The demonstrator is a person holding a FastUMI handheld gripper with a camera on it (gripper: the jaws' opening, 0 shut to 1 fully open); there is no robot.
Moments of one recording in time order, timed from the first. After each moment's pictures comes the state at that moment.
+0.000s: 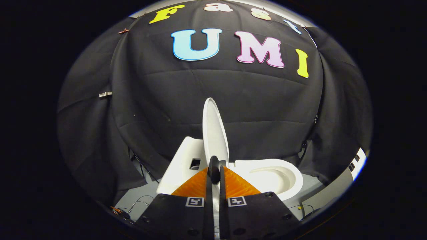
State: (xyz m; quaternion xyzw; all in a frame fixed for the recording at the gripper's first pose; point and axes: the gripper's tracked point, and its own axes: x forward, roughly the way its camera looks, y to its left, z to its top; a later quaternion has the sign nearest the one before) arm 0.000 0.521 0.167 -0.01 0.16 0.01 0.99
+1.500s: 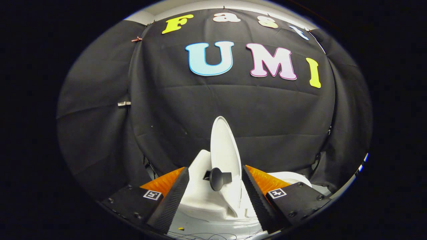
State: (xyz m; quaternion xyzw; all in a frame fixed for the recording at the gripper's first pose) arm -0.014 0.537 0.206 0.00 0.09 0.10 0.99
